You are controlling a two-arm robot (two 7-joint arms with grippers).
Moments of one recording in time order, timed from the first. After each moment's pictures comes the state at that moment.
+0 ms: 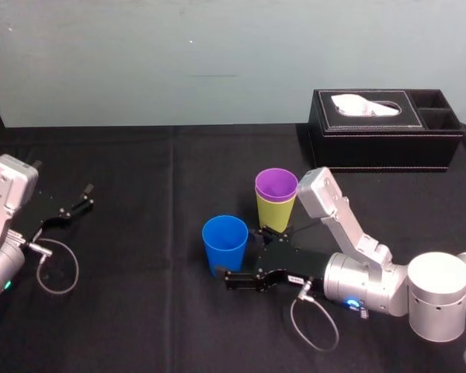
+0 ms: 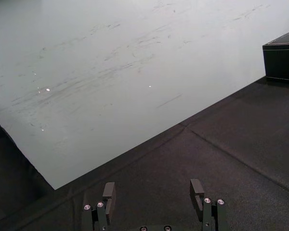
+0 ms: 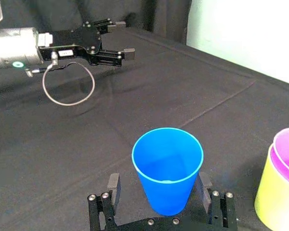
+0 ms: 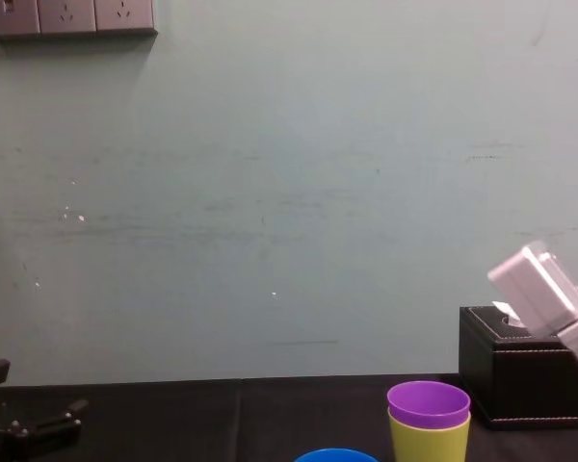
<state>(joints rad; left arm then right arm) -0.20 0.60 0.45 -1.41 -0.25 -0.12 0.03 0.30 0.47 -0.57 -1.44 0.38 0.16 0.56</state>
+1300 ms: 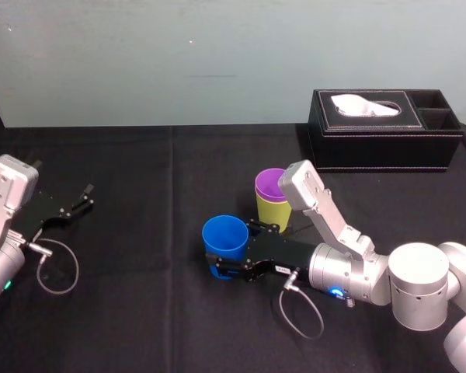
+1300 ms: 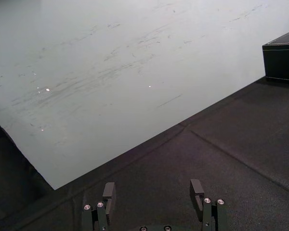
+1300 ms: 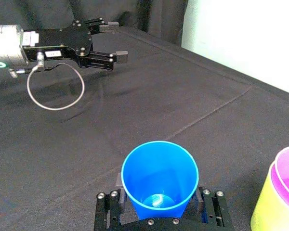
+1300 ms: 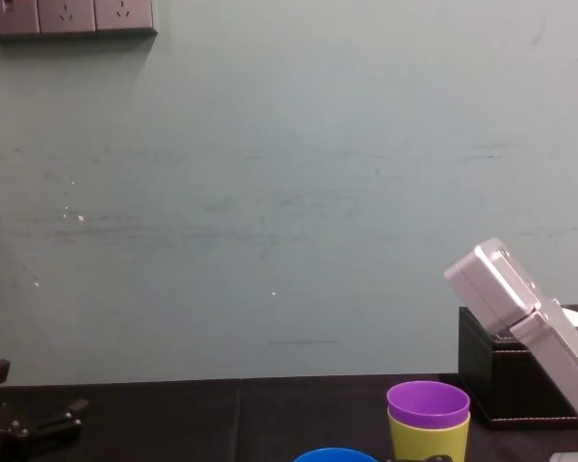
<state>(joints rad) -0.20 0.60 0.45 -1.41 -0.25 -0.12 0.03 0.35 0.41 -0.59 -1.38 0.33 0.16 0.53</state>
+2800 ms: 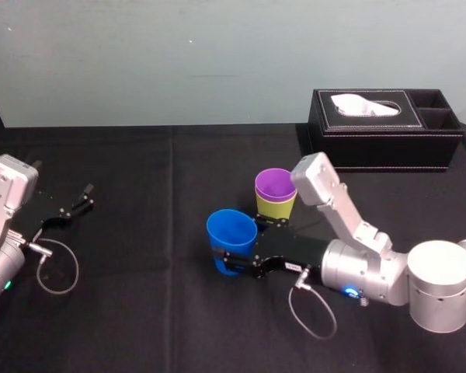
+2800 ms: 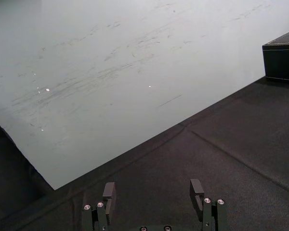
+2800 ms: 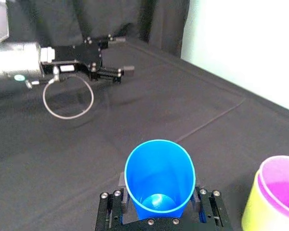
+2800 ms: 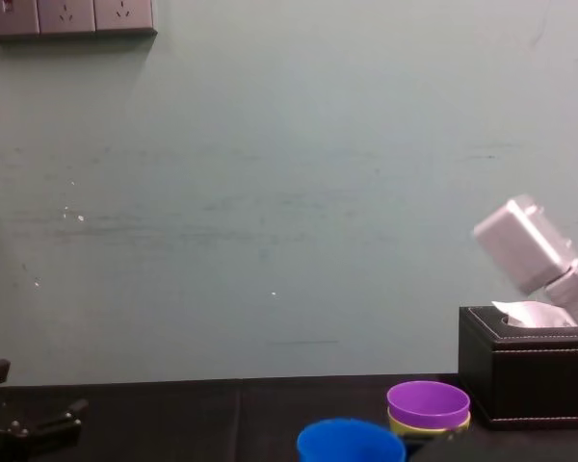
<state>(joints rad) -0.20 0.60 0.45 -1.41 -0.25 -0.12 0.03 0.30 0.47 -0.55 -1.52 0.34 0.21 0.52</state>
